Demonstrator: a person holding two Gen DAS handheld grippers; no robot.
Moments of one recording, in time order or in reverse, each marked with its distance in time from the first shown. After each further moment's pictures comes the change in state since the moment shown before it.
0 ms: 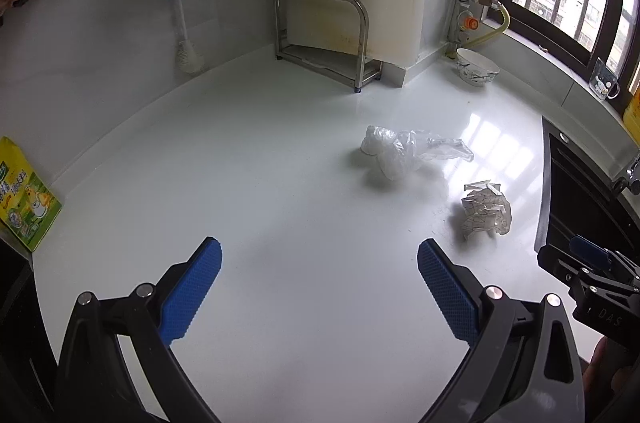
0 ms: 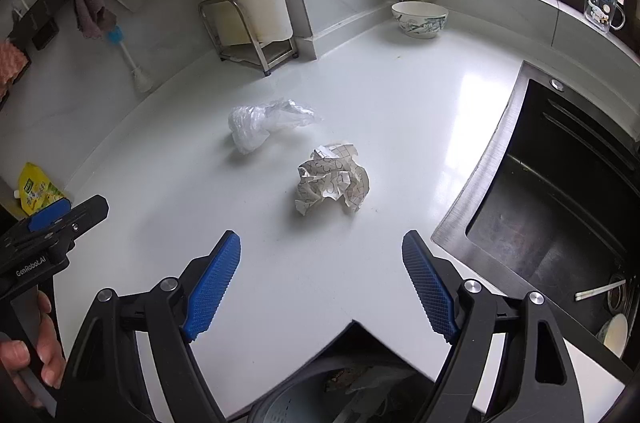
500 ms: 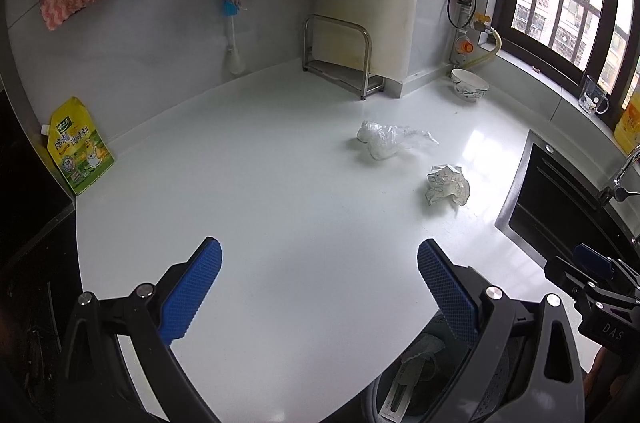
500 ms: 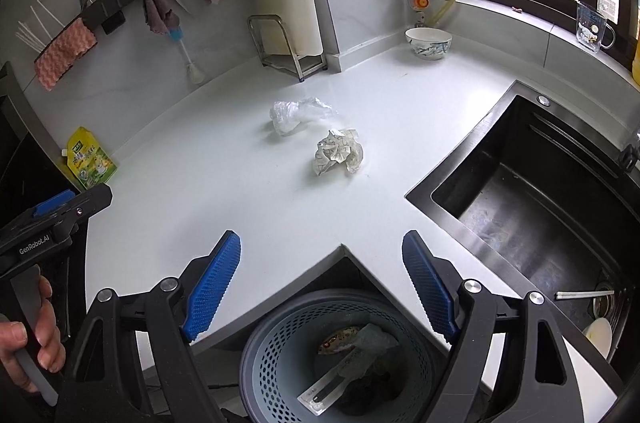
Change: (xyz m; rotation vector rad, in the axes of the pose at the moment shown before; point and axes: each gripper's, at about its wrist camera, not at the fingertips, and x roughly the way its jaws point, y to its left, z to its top) left arm -0.113 -0.027 -0.060 -0.092 -0.055 0.083; right arm -0.104 -0.012 -0.054 -0.120 -0.043 0.094
